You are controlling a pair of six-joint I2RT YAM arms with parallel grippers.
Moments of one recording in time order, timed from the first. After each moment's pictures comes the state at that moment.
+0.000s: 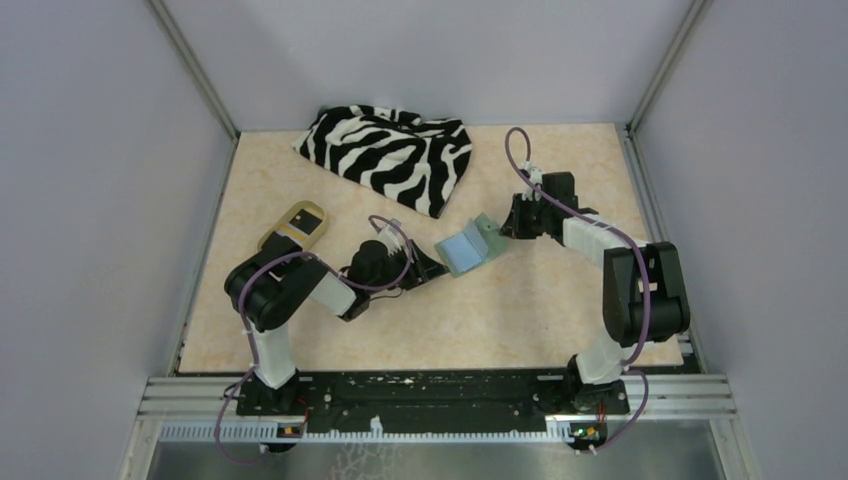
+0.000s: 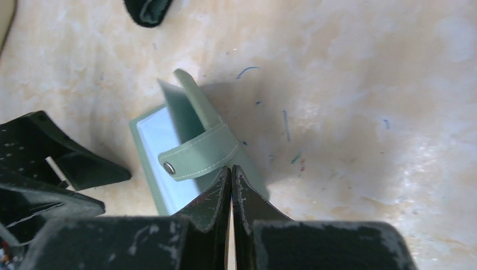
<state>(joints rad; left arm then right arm) -0.70 1.88 0.52 1.03 0.24 -1.03 0.15 1.62 0.92 -0.12 -0.45 0.18</state>
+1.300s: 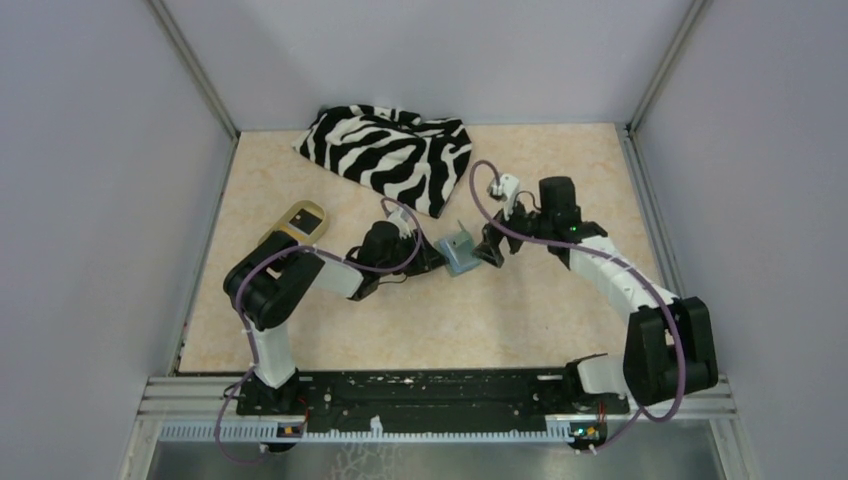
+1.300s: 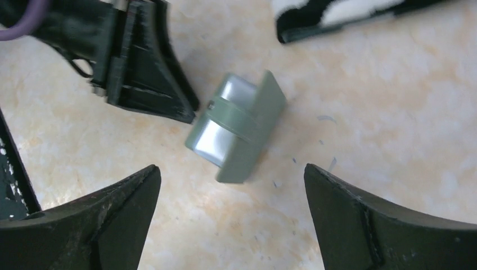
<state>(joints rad) -0.68 1.88 0.71 0.73 0.21 -0.84 0.21 1.34 0.87 -0.21 -0.76 -0.36</state>
